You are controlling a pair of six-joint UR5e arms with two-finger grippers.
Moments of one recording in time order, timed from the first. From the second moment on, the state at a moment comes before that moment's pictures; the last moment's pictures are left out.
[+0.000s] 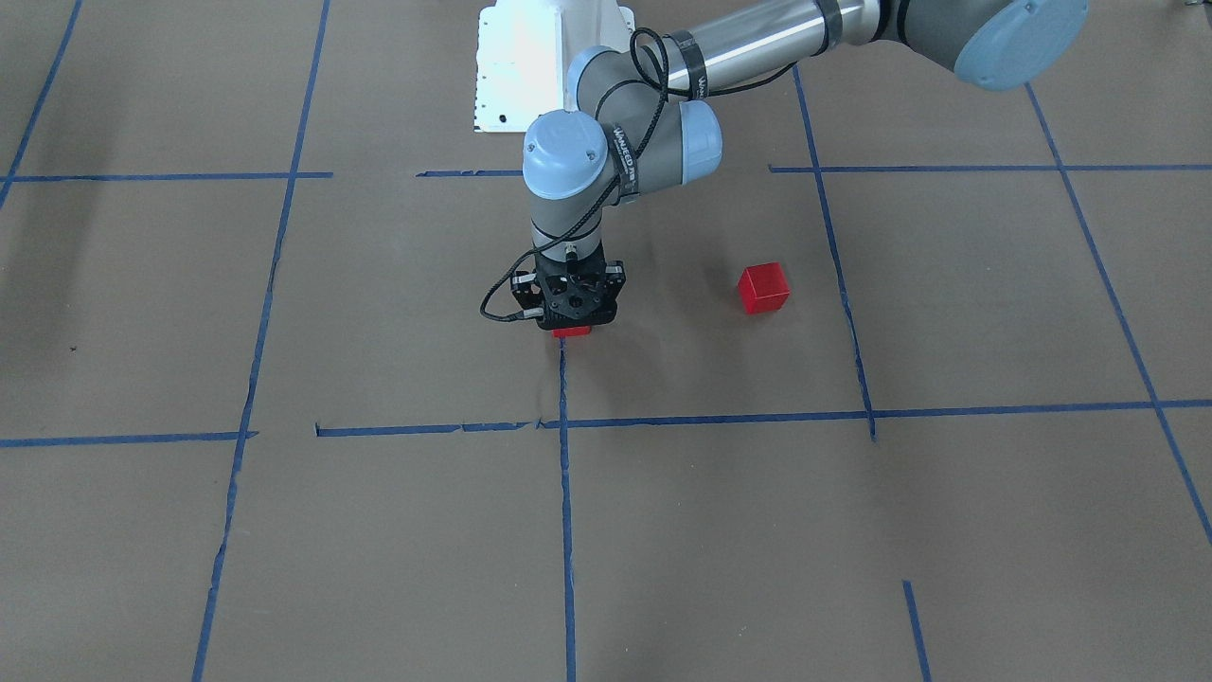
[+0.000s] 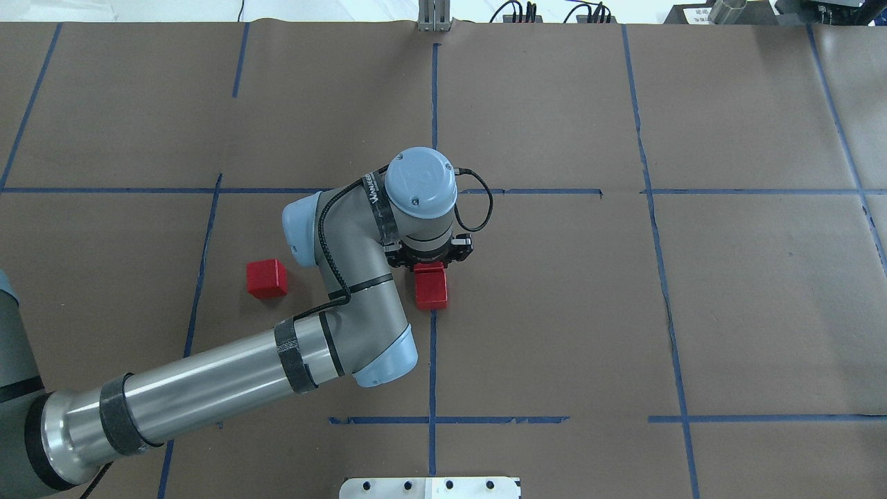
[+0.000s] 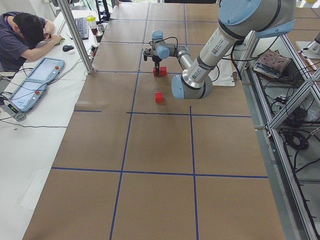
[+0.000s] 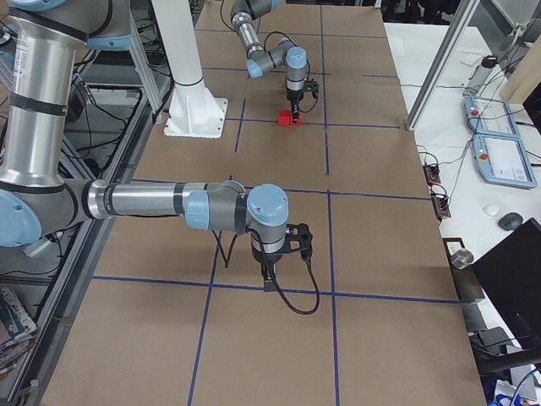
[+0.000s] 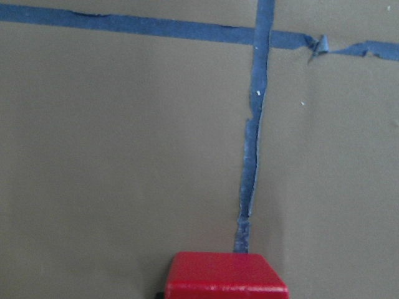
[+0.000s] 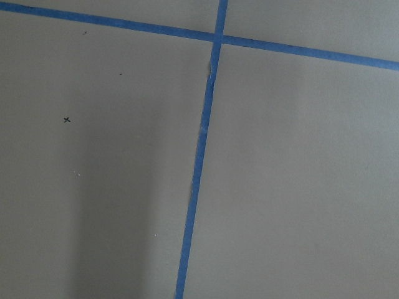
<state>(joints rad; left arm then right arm) -0.49 -2.50 -1.30 -1.68 -1.86 -1.32 1.59 -1.81 1.87 -1.64 2.31 -0.16</state>
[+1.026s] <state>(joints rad) -0.49 -2.51 -1.29 -1.68 -1.86 -1.34 1.59 -1.81 1.87 -1.64 2.31 -0.16</state>
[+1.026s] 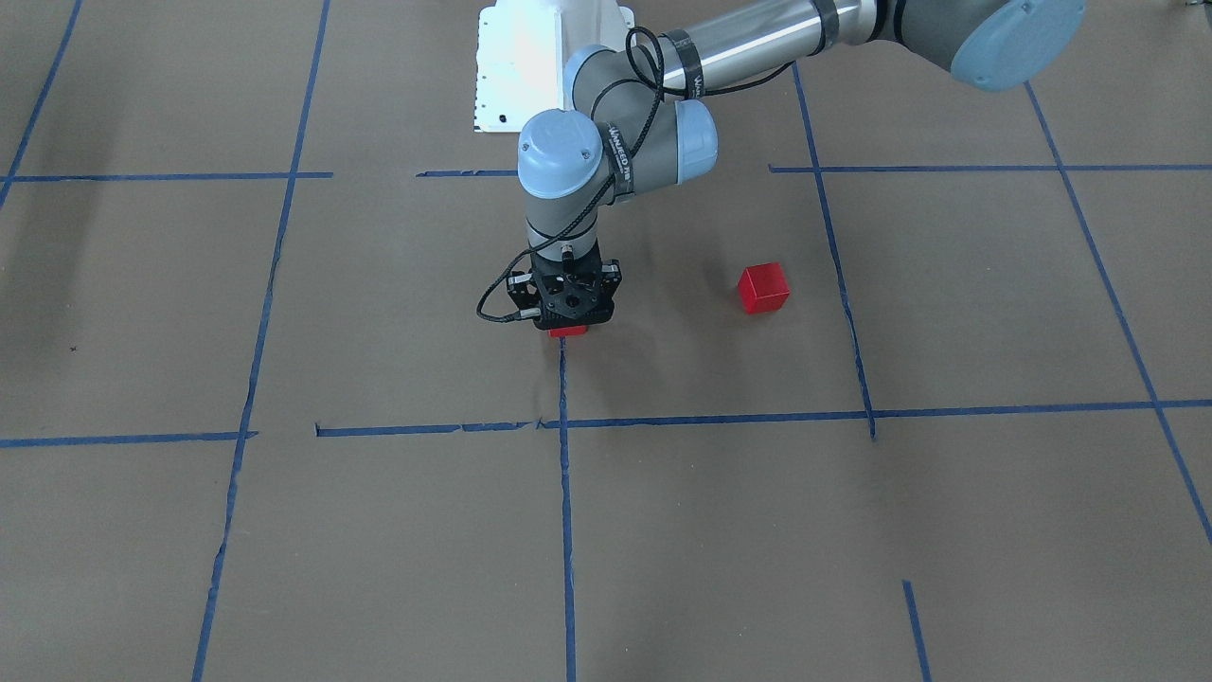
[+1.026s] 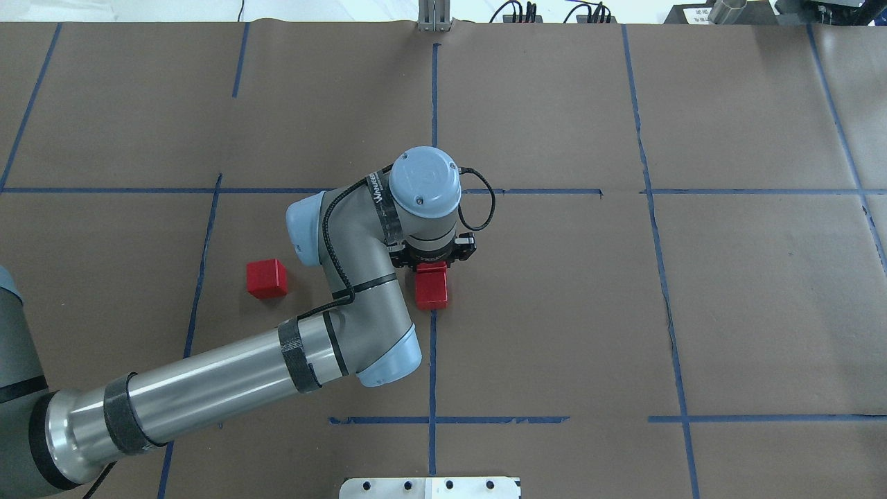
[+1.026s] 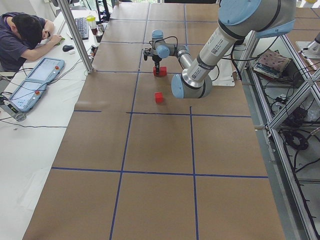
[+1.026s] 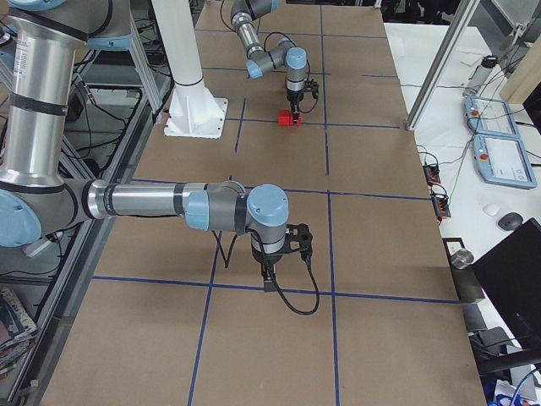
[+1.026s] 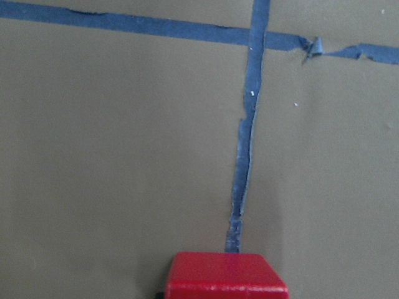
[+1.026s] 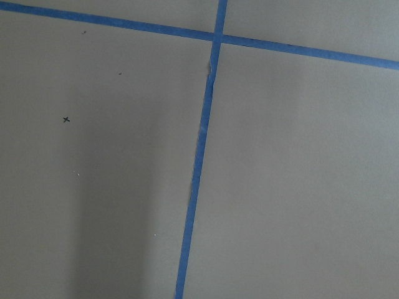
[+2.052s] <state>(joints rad) -0.48 -2.50 -1.29 -1.68 -1.86 -1.34 1.59 -1.81 1.87 -1.64 2.31 -0.16</state>
